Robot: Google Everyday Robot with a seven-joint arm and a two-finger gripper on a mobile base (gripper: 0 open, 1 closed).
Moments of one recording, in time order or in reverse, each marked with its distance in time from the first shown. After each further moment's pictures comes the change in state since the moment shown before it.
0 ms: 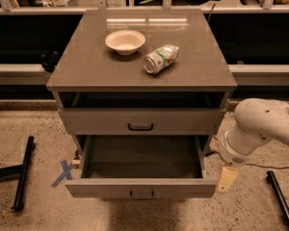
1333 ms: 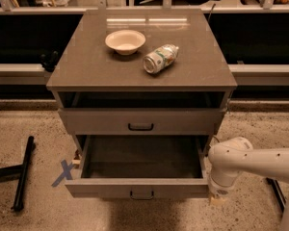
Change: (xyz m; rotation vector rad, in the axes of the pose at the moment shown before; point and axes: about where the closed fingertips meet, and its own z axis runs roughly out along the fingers) arm 0.060 0.030 0.158 -0.105 0.216 0.049
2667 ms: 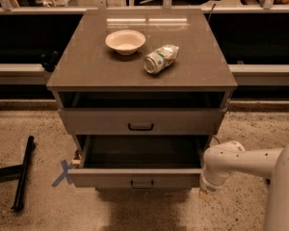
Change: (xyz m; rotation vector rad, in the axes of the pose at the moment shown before) arm -0.031 -0.036 0.039 0.048 -0.091 0.180
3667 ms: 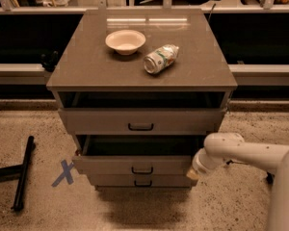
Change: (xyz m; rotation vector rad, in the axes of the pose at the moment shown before) arm -0.060 -0.058 -0.013 0.067 -0.228 0.090
